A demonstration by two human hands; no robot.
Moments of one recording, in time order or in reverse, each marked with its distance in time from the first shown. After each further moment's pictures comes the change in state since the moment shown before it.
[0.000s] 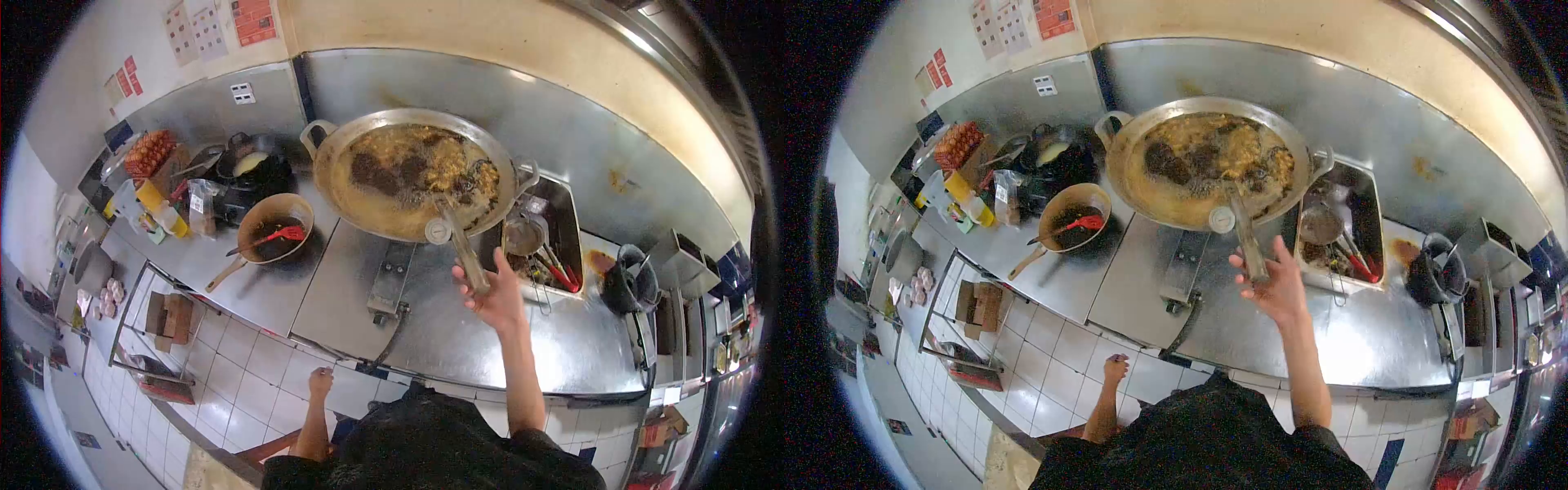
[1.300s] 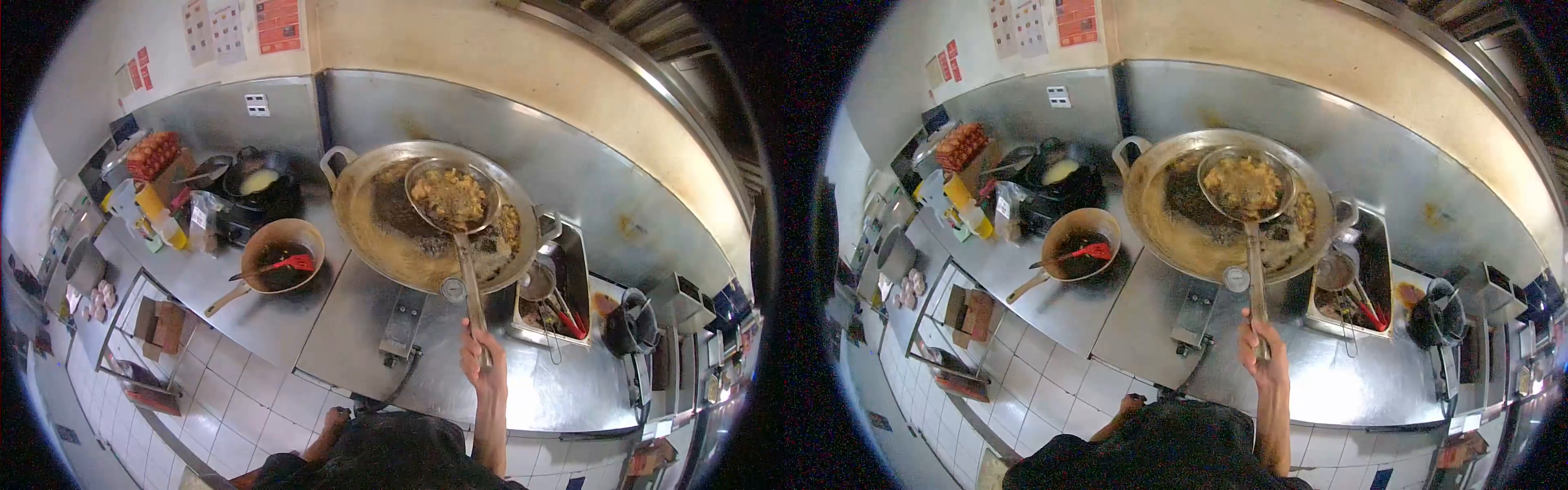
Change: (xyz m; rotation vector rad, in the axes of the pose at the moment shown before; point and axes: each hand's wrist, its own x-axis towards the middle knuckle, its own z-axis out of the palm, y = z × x) left_hand 0.035 -0.049 0.048 0.597 -0.414 0.341; right_hand 0.031 0.058 0.026 0.158 -0.040 -0.177
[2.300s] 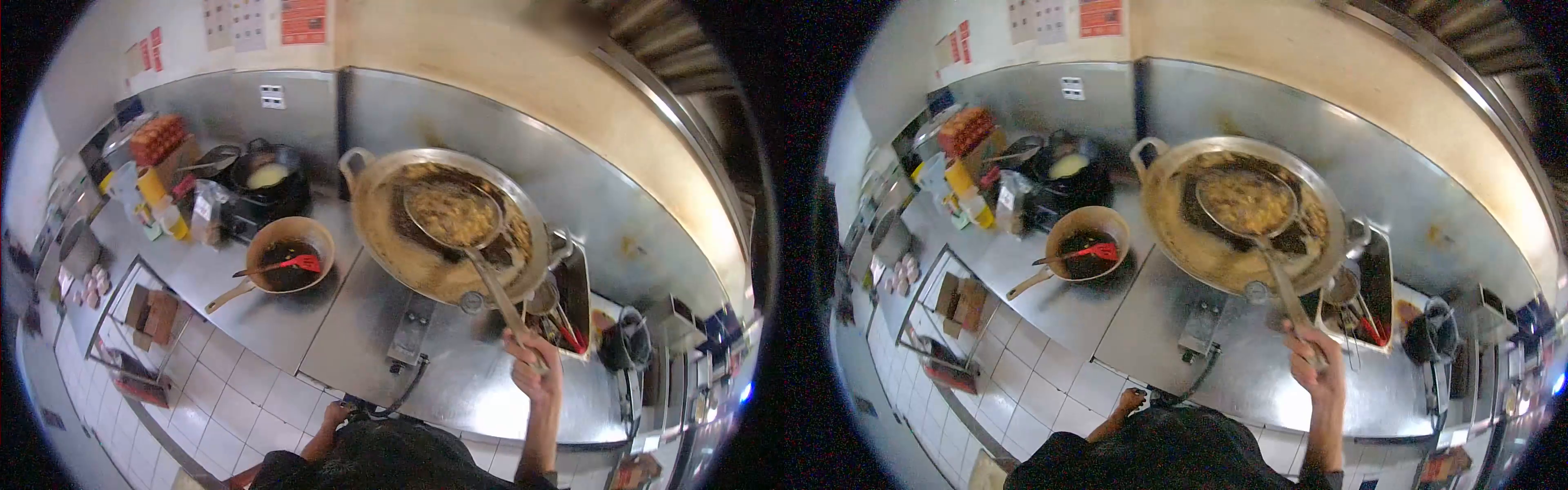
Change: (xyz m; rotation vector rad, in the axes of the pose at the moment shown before) left_hand 0.027 0.008 -0.014 -0.452 0.027 -0.347; right_hand -0.015 -0.061 0.044 0.043 0.006 0.203
